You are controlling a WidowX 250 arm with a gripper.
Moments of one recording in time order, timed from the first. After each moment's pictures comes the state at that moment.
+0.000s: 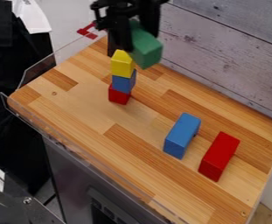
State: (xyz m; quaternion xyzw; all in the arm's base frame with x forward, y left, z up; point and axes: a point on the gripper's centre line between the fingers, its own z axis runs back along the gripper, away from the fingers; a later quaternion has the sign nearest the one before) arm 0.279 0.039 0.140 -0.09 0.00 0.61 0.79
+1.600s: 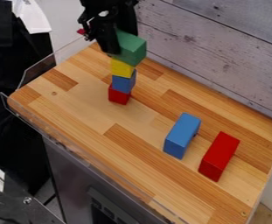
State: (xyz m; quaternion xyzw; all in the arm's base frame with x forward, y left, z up) arm 0.291 0.071 0.113 -0.14 0.01 0.71 0.69
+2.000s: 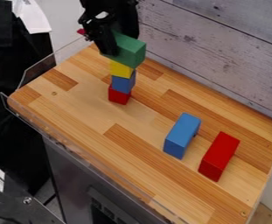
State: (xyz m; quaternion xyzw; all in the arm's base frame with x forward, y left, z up) arm 0.294 0.074 0.111 -0.15 0.03 0.70 0.70
